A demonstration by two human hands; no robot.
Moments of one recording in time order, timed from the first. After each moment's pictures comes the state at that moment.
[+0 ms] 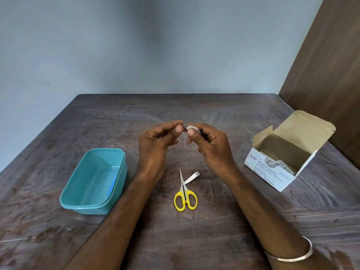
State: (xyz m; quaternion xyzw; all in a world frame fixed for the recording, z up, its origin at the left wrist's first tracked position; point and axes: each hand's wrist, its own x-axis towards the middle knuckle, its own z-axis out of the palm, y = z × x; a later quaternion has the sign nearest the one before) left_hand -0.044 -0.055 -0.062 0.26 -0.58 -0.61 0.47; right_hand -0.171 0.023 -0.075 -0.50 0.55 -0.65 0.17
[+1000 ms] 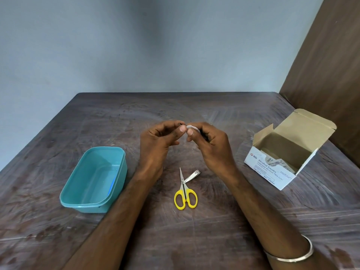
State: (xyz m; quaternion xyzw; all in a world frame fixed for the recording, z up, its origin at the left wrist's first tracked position) left_hand -0.044 -0.055 -0.061 0.26 -0.60 -0.61 0.45; right_hand -0.171 0.023 -0.077 -0.51 0.59 -0.61 0.12
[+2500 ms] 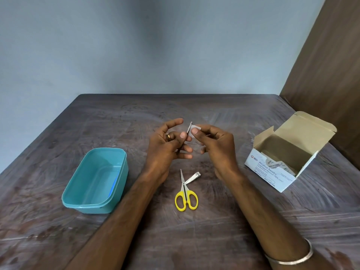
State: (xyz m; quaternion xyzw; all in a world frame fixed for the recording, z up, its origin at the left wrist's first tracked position) left_hand -0.047 -0.049 -0.062 0.23 -0.57 -0.69 0.38; right_hand -0.172 0.023 -0.074 -0.33 0.59 -0.70 0.23
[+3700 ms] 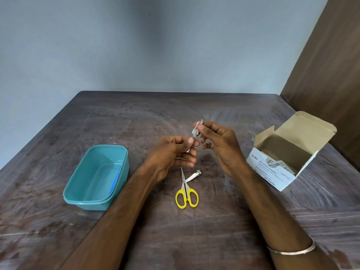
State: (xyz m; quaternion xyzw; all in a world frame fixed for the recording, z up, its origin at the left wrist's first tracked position) left_hand -0.046 -0.056 -0.067 0.26 -0.58 -0.74 0.20; right_hand -0.191 0.027 -0.072 -0.37 0.57 -0.67 0.31
